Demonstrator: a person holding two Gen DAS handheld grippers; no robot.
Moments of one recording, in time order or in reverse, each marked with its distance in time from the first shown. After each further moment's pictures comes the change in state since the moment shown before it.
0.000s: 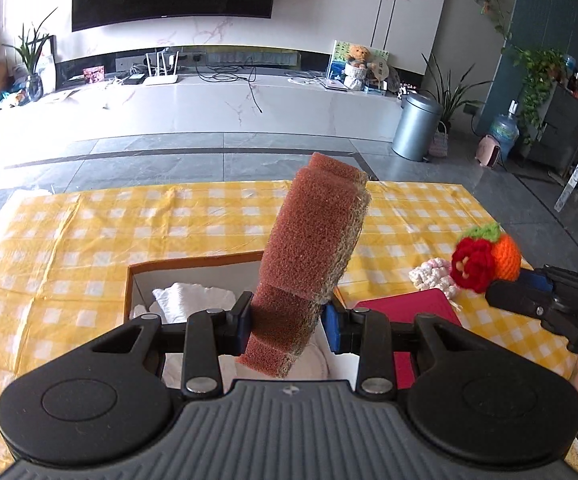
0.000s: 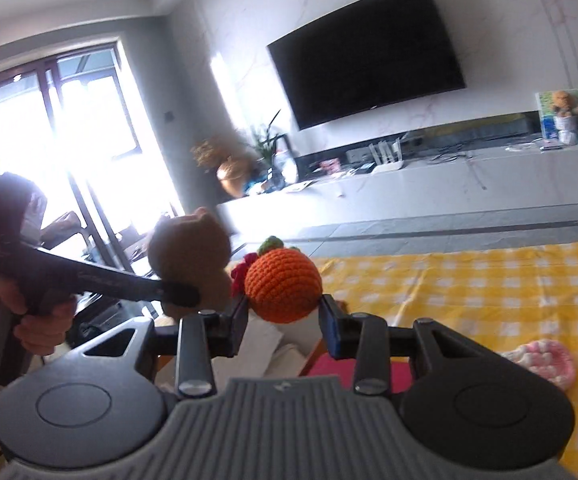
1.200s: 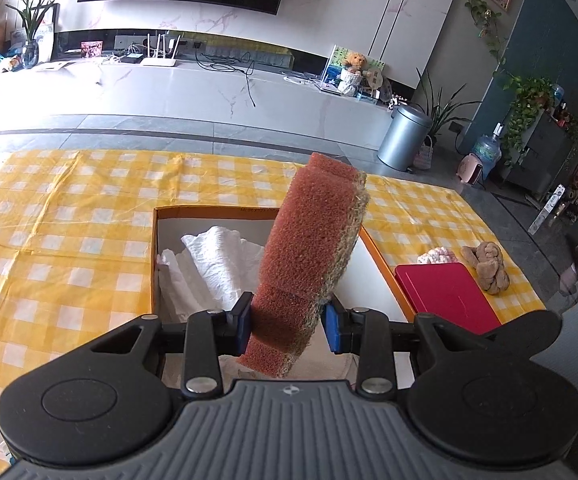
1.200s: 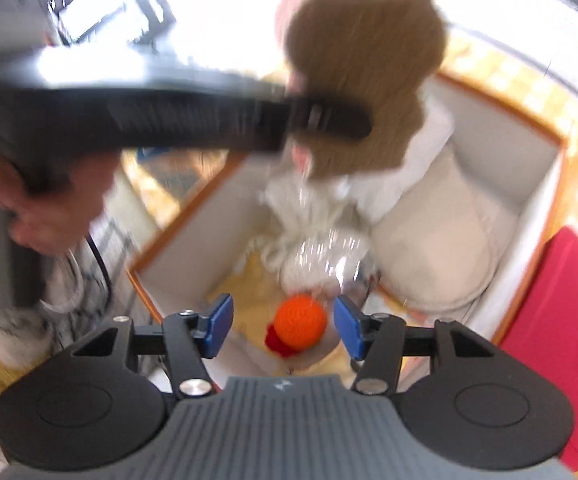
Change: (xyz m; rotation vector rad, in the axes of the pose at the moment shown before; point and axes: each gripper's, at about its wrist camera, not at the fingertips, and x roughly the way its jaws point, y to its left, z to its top) left arm 0.004 0.070 -0.044 -0.072 -0.018 -0.105; right arm 0.150 0.115 -0.036 -0.178 0.757 0.063
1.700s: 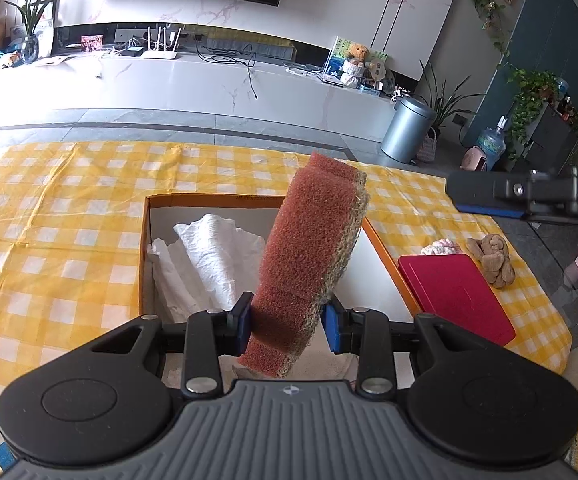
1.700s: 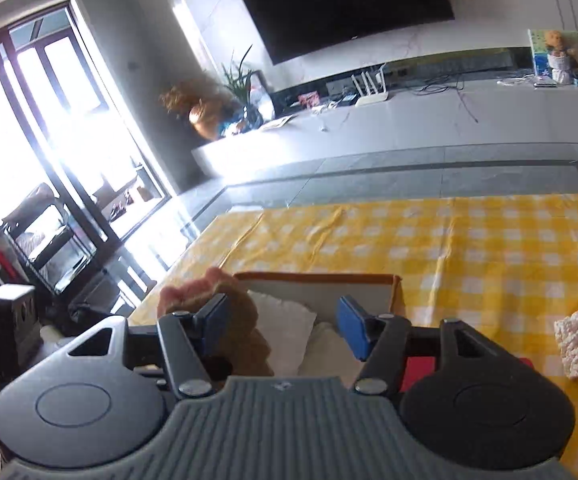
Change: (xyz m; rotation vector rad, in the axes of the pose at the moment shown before) left arm 0.014 -0.004 -0.004 0.002 0.023 0.009; right arm -0.097 -0.072 -0.007 0.333 -0.596 -0.126
